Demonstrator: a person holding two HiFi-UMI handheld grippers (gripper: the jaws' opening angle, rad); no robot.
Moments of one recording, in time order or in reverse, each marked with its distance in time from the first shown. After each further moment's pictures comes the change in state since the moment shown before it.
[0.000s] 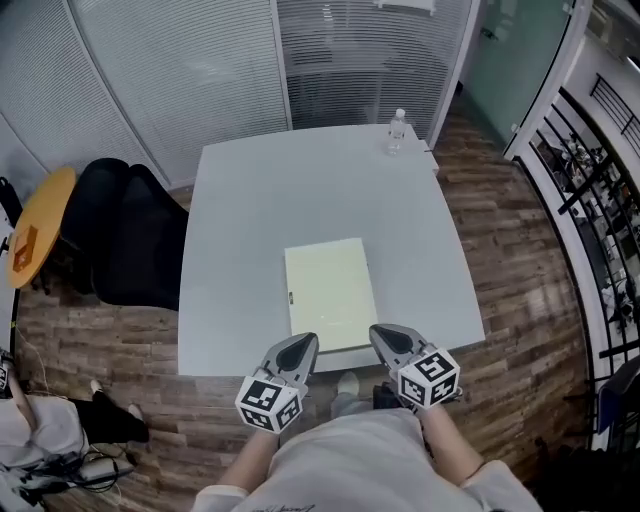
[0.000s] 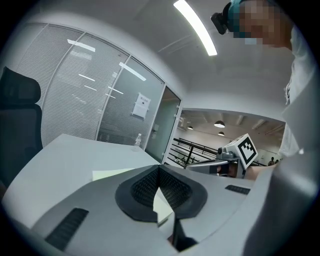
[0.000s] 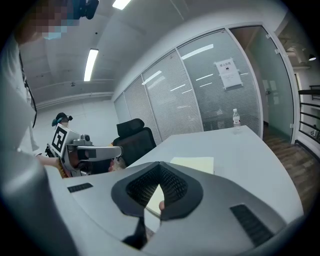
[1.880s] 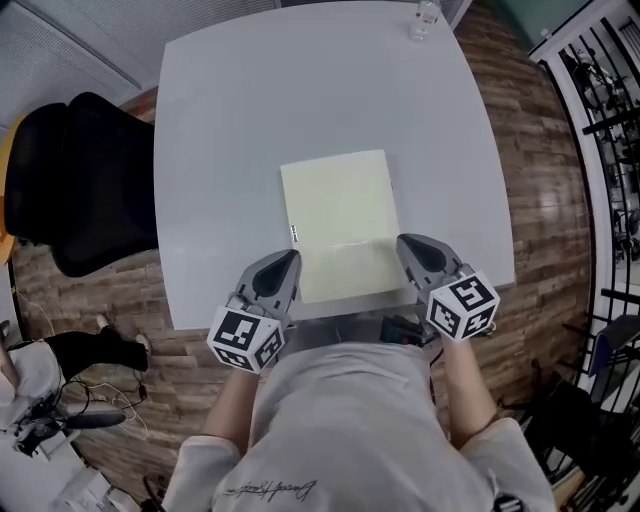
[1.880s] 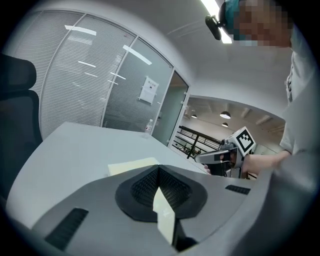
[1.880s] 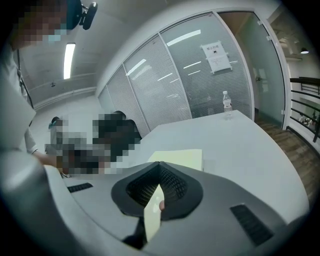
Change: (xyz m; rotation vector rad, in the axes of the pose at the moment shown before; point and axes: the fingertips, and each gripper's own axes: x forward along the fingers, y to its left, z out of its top) left arm 0.033 0.088 -0.008 -0.027 0.168 0.022; right arm 0.050 -0.066 -0.001 0.113 0.126 -0.088
